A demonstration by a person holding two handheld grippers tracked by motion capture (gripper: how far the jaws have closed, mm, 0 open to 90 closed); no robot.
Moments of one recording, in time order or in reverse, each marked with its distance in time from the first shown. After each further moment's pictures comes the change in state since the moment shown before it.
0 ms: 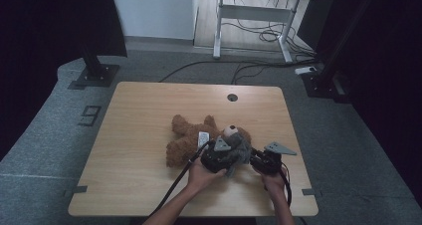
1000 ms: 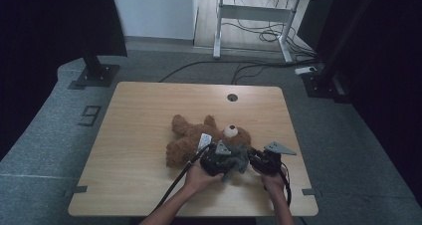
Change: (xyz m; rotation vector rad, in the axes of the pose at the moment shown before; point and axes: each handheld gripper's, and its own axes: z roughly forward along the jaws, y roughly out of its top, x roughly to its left) left arm 0.002 -0.007 0.003 0.096 -0.006 0.054; right arm 0.002 0.001 0.000 -0.001 -0.004 0.004
